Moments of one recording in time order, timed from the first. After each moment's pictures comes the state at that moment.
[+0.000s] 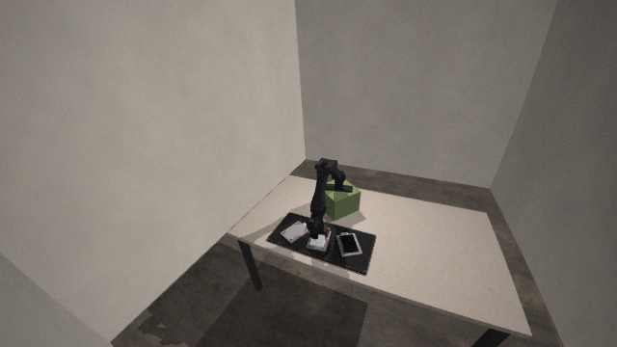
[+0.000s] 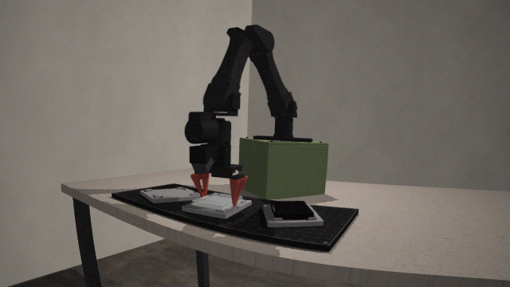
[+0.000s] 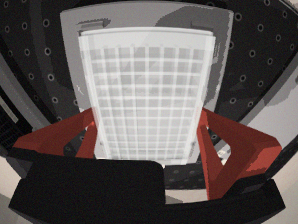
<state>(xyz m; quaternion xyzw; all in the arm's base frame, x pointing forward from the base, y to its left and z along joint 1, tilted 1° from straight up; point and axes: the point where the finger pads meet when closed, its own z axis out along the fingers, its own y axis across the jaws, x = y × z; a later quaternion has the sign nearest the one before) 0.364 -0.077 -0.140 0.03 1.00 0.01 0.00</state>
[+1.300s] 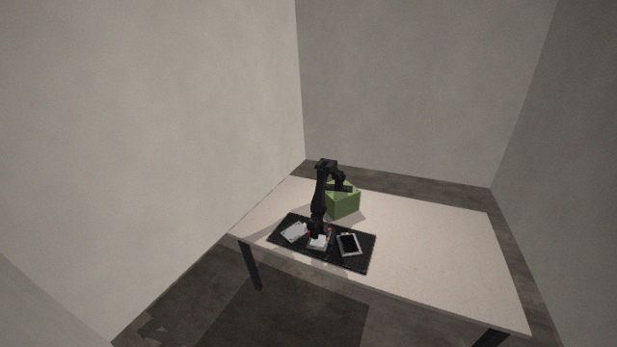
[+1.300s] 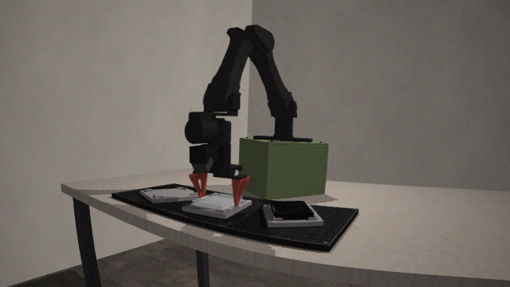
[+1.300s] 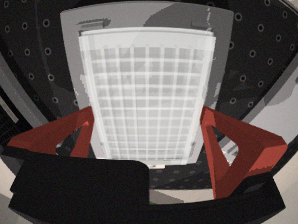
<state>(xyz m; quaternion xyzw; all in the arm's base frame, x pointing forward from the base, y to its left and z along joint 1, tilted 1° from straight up) 0.364 -0.077 -0.140 0.03 1.00 0.01 0.00</state>
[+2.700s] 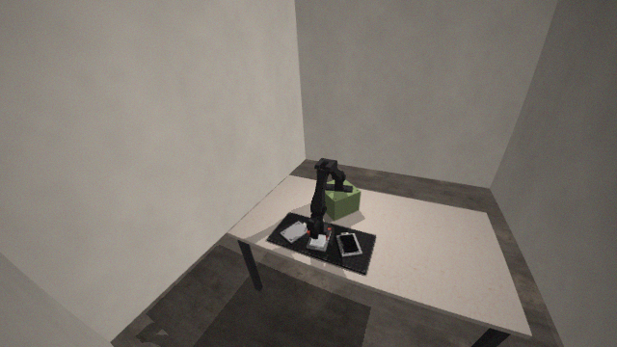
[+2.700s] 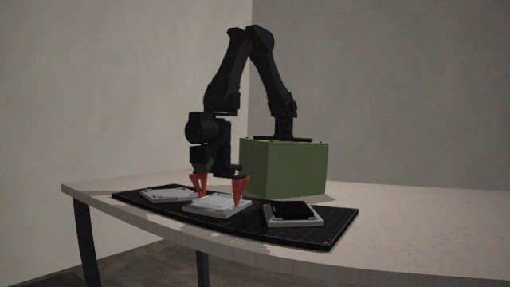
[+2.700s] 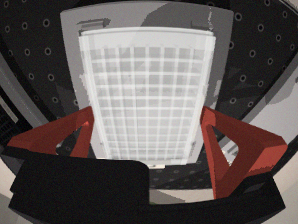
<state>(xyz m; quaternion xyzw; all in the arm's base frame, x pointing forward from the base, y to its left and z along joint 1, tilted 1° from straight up) 0.364 -0.077 -0.140 0.03 1.00 0.01 0.00</state>
